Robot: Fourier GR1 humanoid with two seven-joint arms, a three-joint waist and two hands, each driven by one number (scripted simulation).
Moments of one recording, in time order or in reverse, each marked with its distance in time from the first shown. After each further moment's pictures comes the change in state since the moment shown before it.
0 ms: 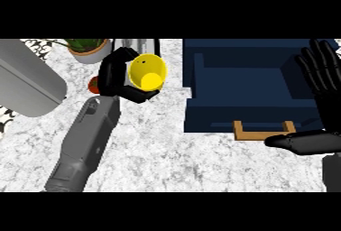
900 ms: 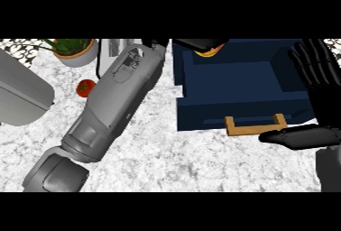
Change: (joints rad) left arm -0.467 -0.027 -0.279 0.109 0.148 0.402 0.484; right arm -0.044 0.011 0.014 0.034 0.004 0.007 -0.023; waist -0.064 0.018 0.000
